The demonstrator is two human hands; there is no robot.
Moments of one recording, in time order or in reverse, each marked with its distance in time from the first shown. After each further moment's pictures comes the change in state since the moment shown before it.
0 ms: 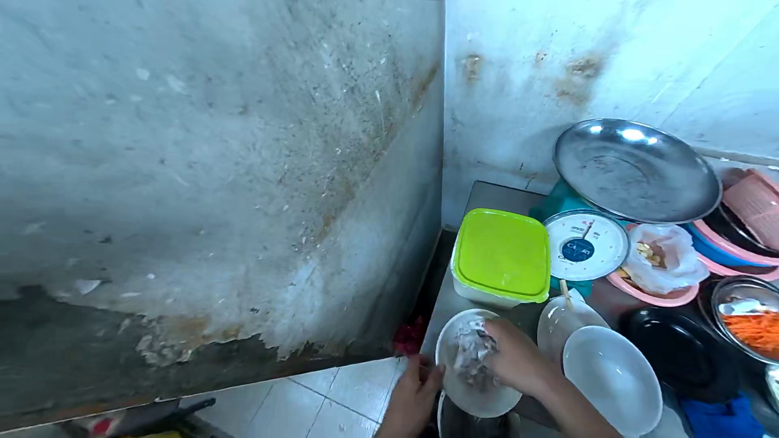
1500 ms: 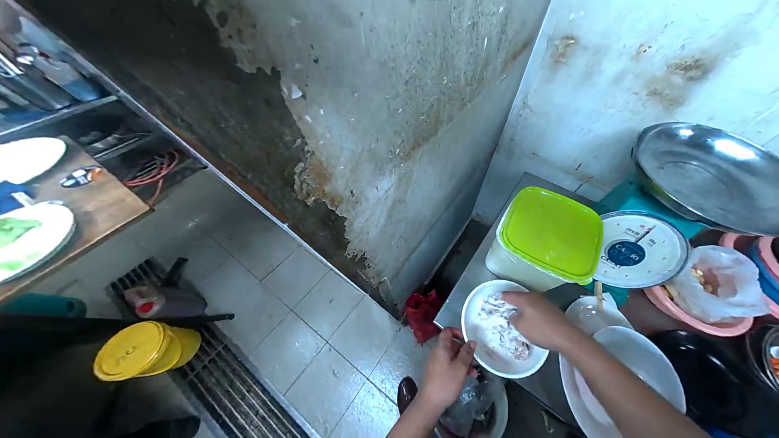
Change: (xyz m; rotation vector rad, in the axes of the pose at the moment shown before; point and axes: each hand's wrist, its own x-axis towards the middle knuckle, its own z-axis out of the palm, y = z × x) left_hand -0.022 -0.022 0.056 -0.471 0.093 0.045; right_hand 0.020 -0.006 0.003 -0.346 -0.048 -0.155
